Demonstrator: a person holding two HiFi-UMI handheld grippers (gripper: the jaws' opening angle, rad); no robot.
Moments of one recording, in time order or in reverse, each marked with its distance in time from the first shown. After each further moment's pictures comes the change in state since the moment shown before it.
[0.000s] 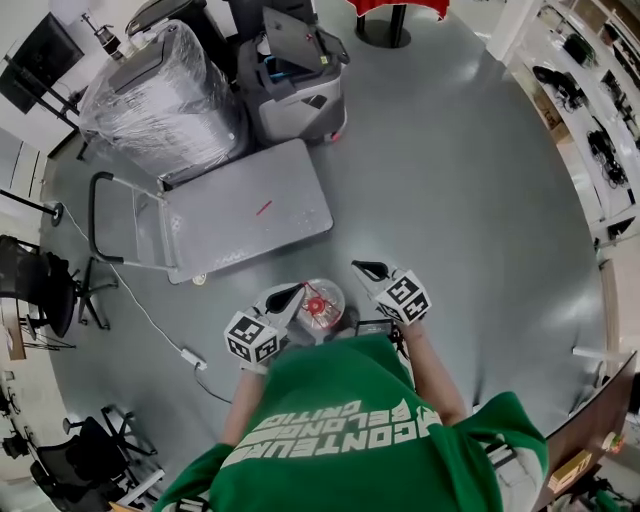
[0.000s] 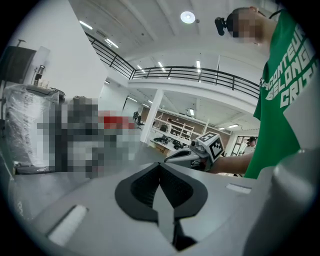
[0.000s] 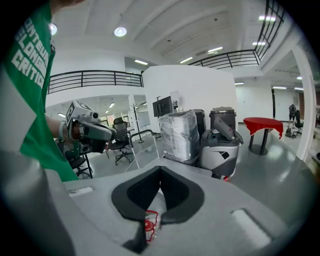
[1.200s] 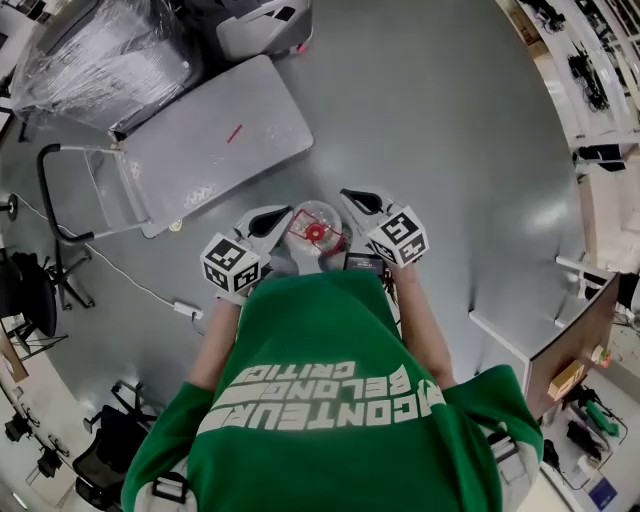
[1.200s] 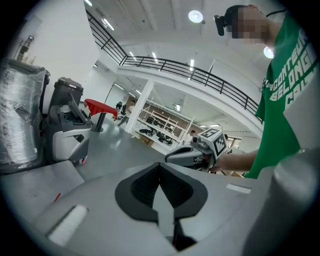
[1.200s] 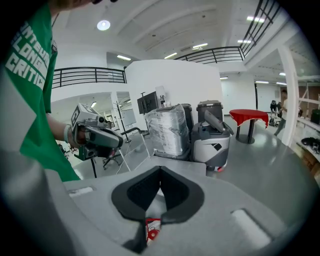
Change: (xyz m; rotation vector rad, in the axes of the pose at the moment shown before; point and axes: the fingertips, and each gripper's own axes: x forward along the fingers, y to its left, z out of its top) left arm -0.015 0.069 0.004 -0.028 0.105 -0.236; right arm 0.048 0.028 0.024 0.115 0.042 -0.159
